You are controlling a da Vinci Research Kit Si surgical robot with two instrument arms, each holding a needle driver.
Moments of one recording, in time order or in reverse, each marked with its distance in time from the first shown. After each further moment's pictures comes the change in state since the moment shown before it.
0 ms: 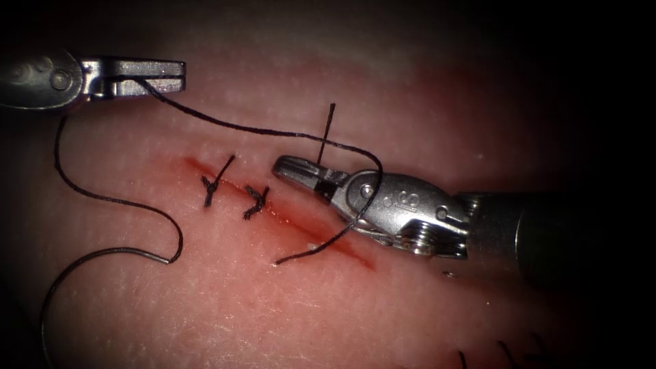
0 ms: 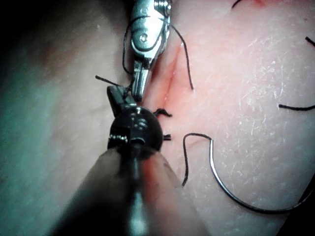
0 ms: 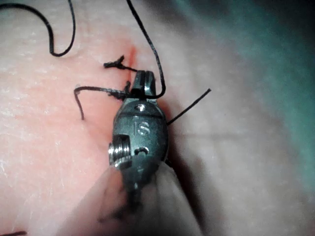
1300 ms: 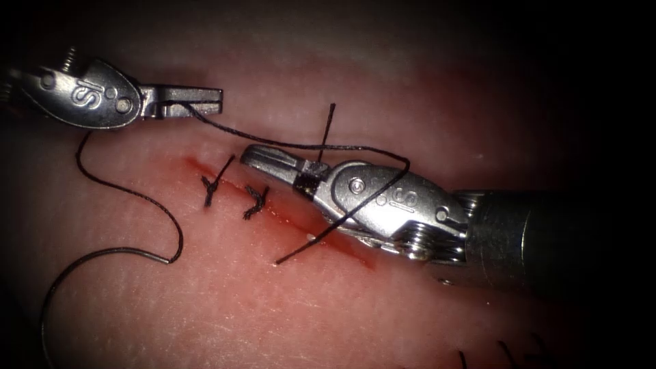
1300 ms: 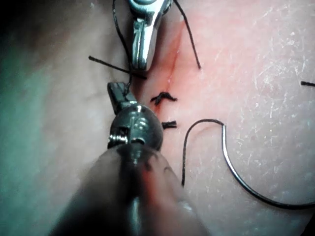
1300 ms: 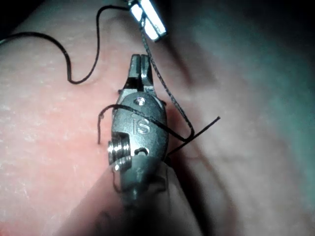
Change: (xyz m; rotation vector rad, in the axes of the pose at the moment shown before) right arm 0.006 -0.002 -0.001 0.089 0.151 -0.029; left arm -0.008 0.004 0.008 -0.011 -0.019 0.041
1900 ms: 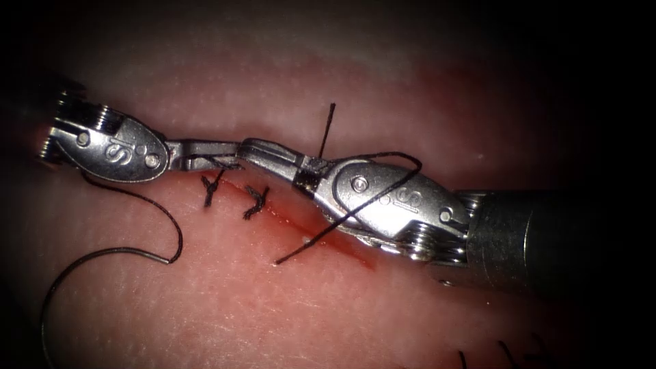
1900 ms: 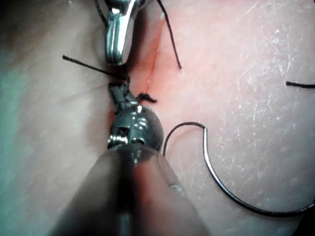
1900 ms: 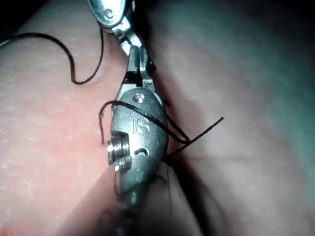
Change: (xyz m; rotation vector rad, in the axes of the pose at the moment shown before) right arm 0.001 -0.001 0.000 0.050 0.050 0.012; left arm -0.002 0.003 0.001 0.000 -0.013 -0.002
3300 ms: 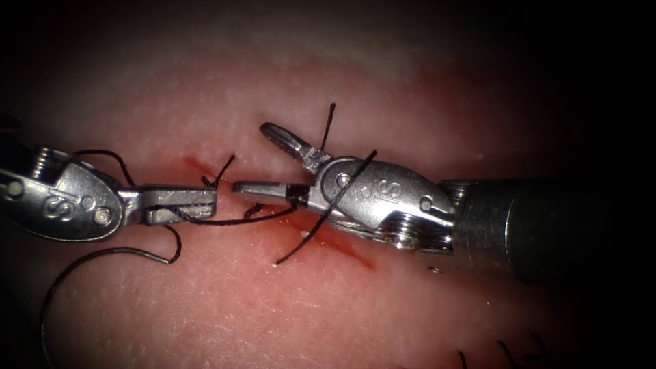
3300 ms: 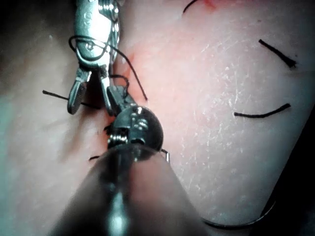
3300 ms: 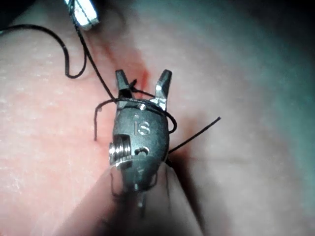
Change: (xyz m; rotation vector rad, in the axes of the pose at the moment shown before) right arm -0.004 0.000 0.000 -0.049 -0.213 -0.047; left arm 0.009 0.000 -0.007 0.007 -0.003 0.013
